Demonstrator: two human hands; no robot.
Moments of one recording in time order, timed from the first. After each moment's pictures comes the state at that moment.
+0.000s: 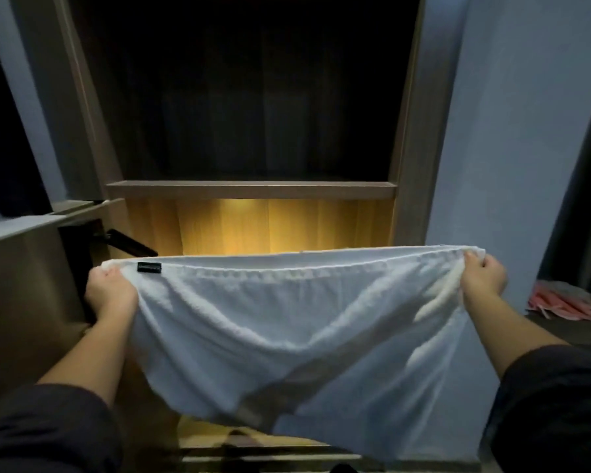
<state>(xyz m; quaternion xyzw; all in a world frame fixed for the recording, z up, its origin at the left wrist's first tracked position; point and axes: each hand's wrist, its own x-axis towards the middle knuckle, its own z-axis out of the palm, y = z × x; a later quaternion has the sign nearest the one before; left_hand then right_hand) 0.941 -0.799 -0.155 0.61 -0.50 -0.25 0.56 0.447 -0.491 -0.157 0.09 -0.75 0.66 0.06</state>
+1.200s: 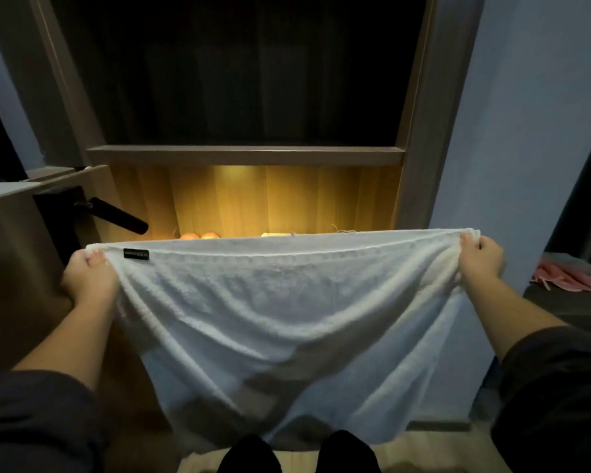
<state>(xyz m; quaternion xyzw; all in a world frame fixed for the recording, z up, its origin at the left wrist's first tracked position) 0.955 -0.818 -0.175 0.62 -0.51 -0.26 0.53 0.441 -0.502 -0.178 0.10 -0.79 0.60 0.06</state>
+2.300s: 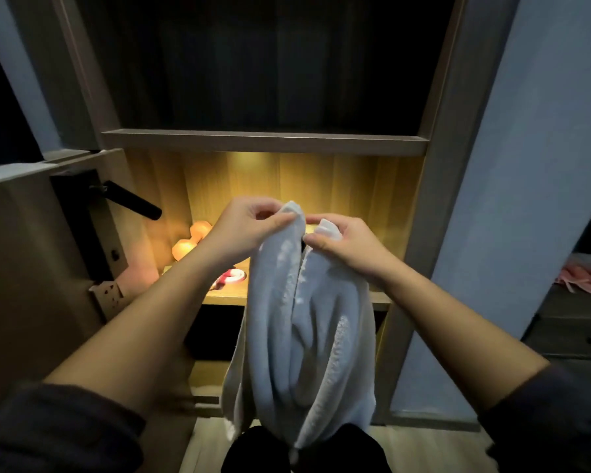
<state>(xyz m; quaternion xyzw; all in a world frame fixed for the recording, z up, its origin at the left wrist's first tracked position) 0.827 -0.675 -0.100 0.16 -0.83 -0.37 0.38 0.662 -0.558 -0.114 0.59 -0.60 0.49 -0.20</state>
